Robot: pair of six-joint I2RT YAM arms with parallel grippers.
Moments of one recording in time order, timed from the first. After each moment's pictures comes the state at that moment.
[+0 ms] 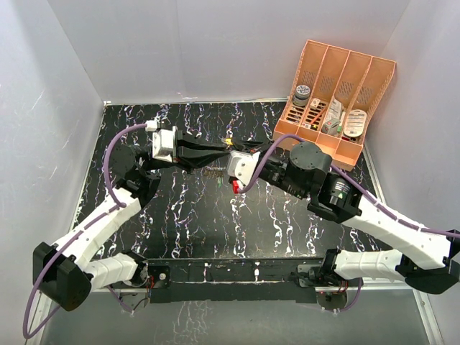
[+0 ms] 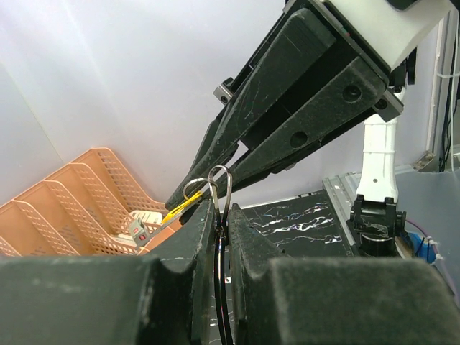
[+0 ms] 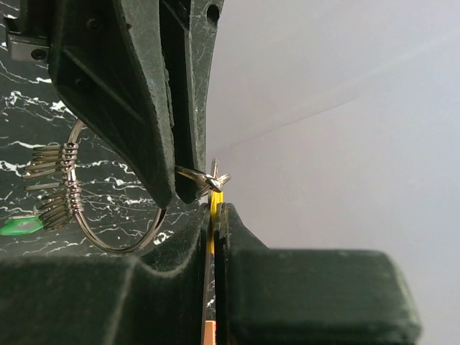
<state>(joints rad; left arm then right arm) -0.53 1.13 0.92 0.87 0.98 -0.28 1.06 1.08 1.32 -0.24 0.11 -0.95</state>
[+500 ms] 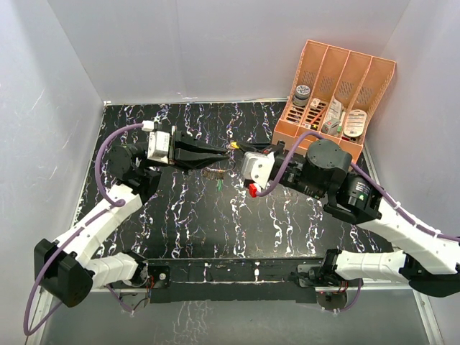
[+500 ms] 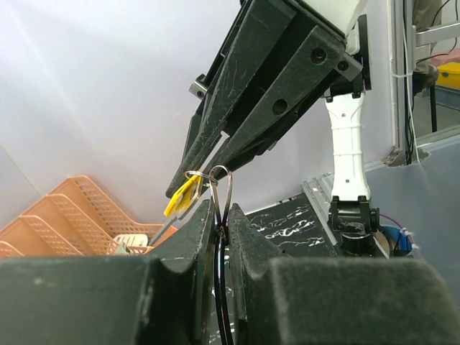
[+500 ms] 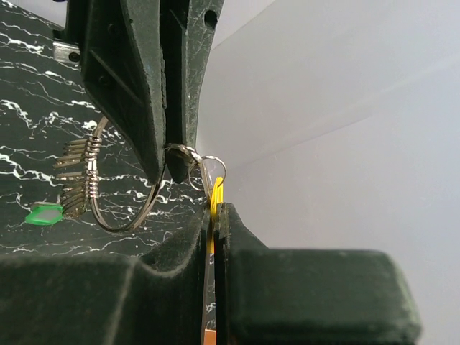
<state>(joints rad) -0.53 1.15 0.97 0.95 1.08 -0.35 1.06 1.04 1.39 -0.36 0.02 -0.90</state>
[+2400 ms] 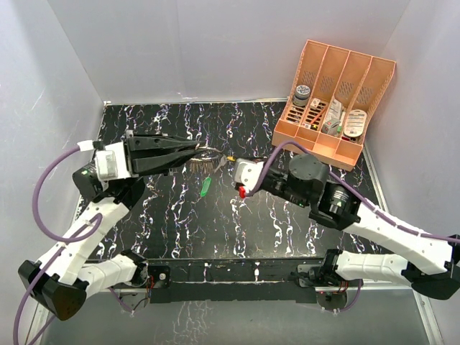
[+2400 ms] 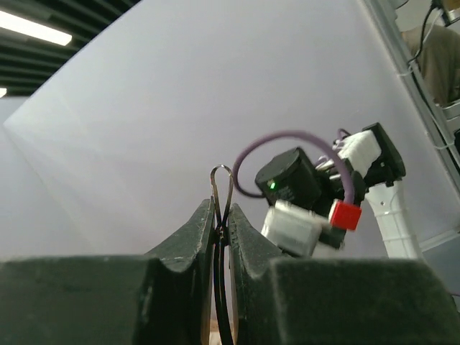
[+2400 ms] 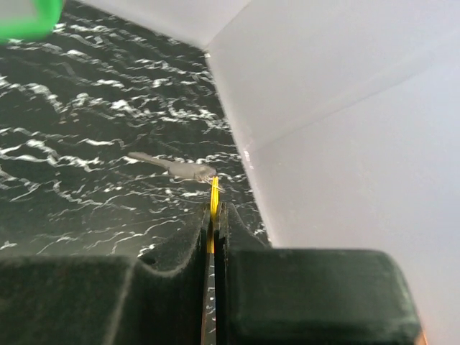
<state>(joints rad) -0.54 1.06 1.11 1.22 0.95 -0.46 1.06 1.02 1.17 -0.24 0.03 -0.78</state>
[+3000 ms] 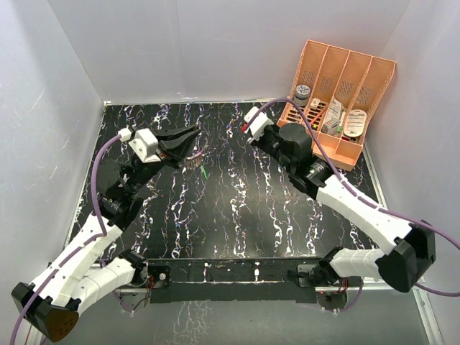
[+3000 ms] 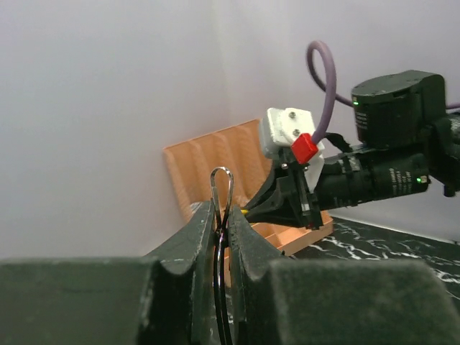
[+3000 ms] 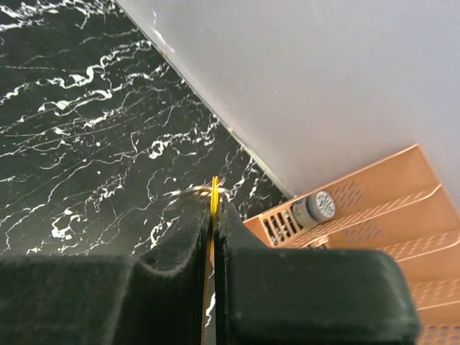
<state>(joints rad) -0.54 0.85 0.87 0.49 0.43 -0.01 0.72 1.21 1.09 0.01 0.19 -0.62</state>
